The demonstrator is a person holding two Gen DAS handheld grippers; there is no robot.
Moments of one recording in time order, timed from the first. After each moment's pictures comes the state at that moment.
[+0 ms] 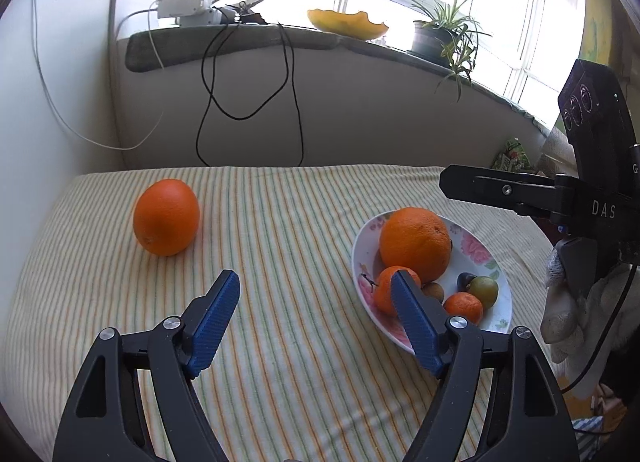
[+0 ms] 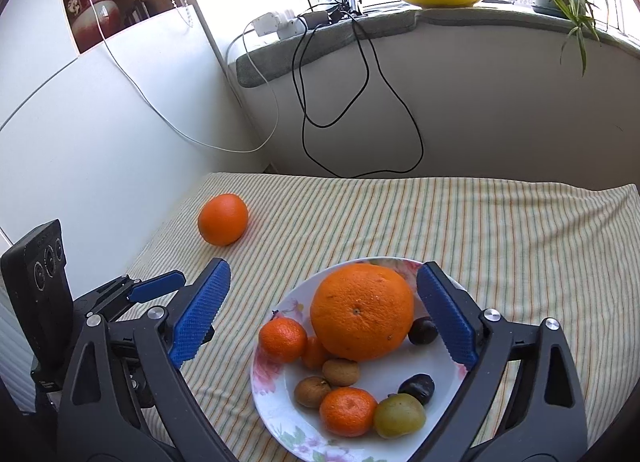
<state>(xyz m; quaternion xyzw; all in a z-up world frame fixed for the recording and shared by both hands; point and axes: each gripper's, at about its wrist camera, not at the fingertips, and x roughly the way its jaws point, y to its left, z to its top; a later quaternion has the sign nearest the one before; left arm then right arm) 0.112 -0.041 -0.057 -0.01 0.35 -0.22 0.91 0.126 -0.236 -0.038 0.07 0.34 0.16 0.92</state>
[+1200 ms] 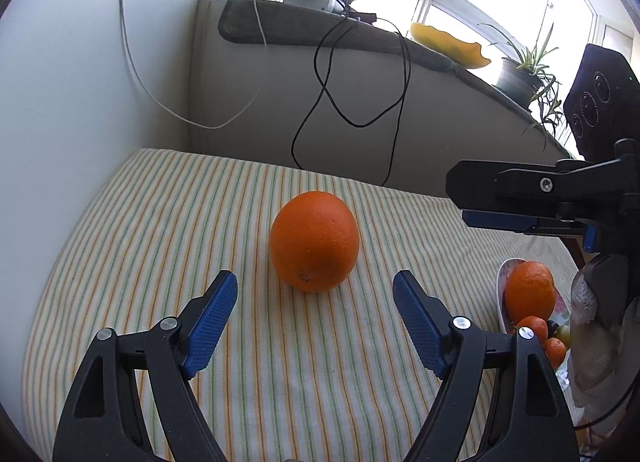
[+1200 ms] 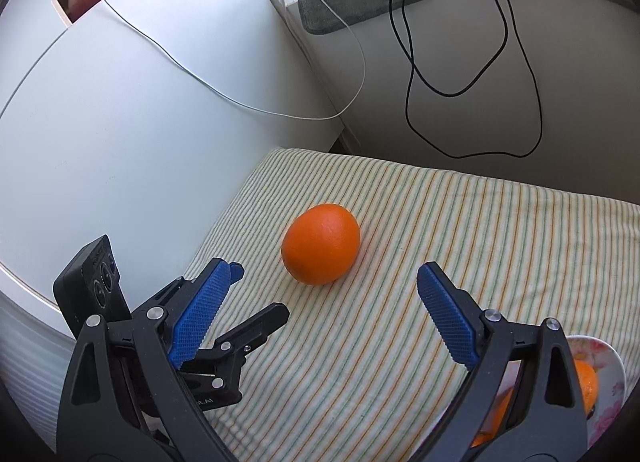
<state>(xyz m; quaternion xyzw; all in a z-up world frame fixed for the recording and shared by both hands) 0.188 0.057 -0.083 -0.08 0.36 -0.15 0.92 0.227 -0.111 -0.049 0.09 0.43 0.26 0.86</state>
